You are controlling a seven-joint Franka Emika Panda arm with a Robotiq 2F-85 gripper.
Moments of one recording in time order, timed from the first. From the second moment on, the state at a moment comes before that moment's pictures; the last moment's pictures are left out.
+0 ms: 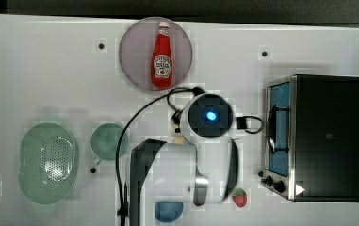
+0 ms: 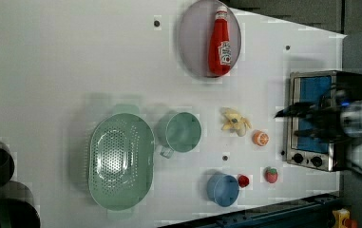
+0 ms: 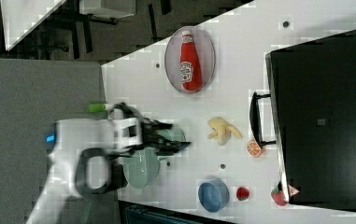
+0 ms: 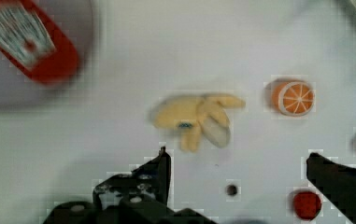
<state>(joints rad) 0.02 -0.03 -0.07 -2.33 -0.02 0.59 -0.21</state>
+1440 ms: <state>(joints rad) -0.01 0.38 -0.03 -2.40 0.00 1.15 -0.46</state>
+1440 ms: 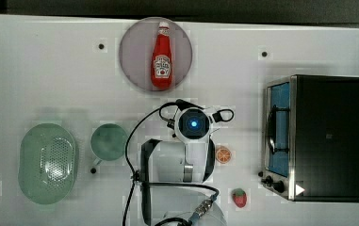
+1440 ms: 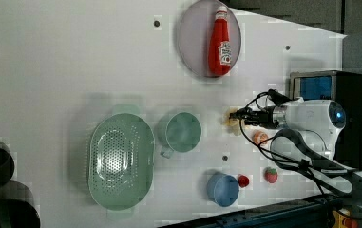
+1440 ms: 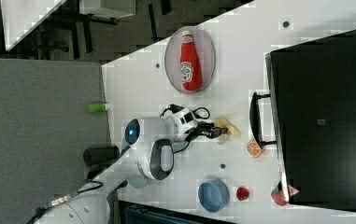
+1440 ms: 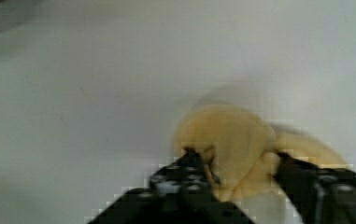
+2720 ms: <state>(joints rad) -0.03 -0.25 0.10 -2.10 0.08 0.34 -0.33</state>
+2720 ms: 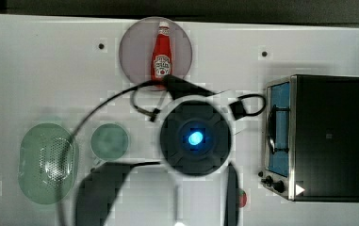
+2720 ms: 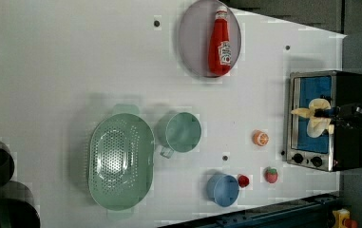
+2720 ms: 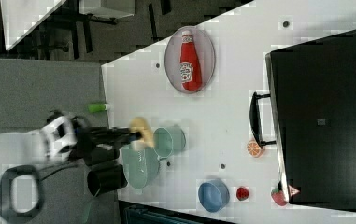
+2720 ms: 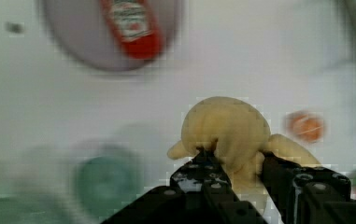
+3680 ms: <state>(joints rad) 0.07 0.09 0.42 -2.34 0.09 0.77 0.26</state>
